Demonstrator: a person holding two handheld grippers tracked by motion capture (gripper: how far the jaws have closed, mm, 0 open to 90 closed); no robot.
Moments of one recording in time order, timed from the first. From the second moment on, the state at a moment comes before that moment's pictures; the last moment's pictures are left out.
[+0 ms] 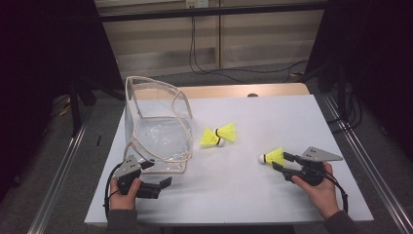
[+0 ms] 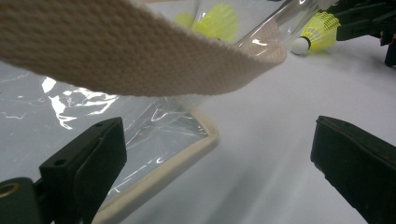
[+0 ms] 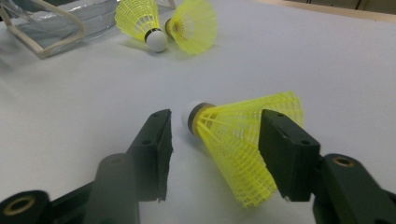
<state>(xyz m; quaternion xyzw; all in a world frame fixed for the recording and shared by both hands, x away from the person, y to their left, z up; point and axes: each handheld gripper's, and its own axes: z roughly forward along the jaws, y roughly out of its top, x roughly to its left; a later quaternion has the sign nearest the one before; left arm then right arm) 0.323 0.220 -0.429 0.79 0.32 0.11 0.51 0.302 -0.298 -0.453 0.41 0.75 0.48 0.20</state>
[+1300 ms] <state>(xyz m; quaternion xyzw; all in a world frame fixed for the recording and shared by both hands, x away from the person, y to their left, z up) 0.322 0.219 -0.429 0.79 0.32 0.11 0.51 0.313 -0.296 -0.449 0.40 0.76 0.49 0.16</state>
